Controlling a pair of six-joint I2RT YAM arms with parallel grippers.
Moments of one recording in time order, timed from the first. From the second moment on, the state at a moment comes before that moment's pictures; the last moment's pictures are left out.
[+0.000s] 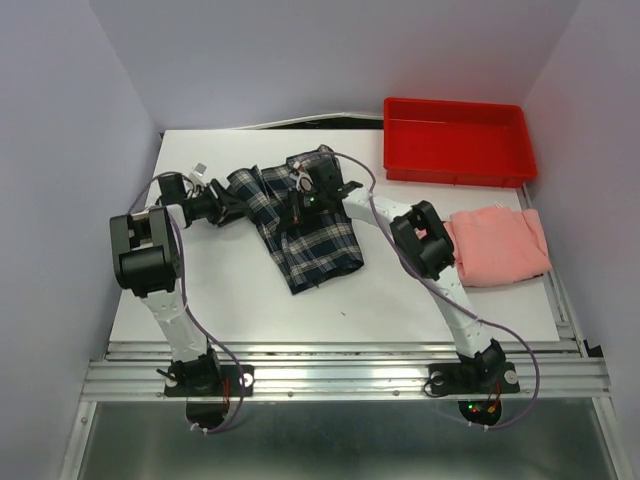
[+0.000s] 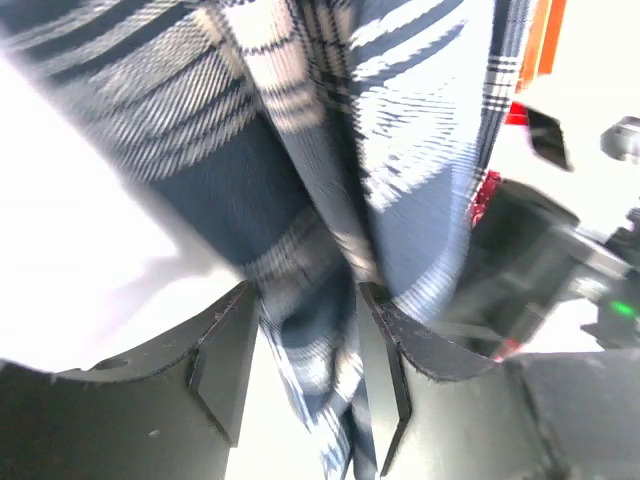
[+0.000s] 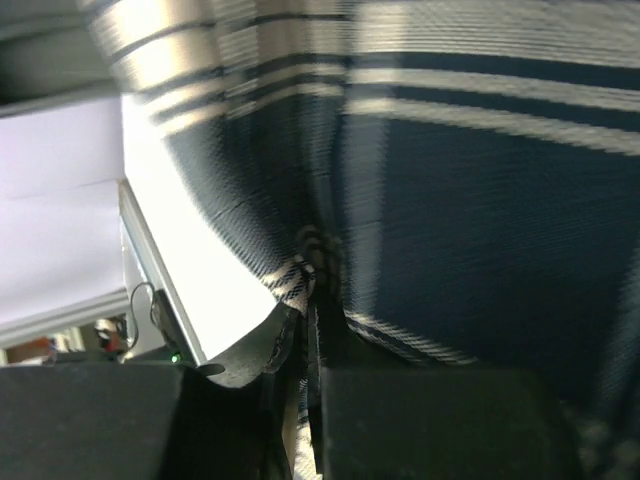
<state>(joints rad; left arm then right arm) 0.19 2.00 1.10 0.12 0.91 -0.61 0.65 2.47 2.00 -0.24 -0.72 0.65</state>
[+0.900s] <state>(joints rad) -0.13 1.61 1.14 -0.37 0.91 0.05 0.42 2.09 1.90 -0.27 -0.84 0.34</state>
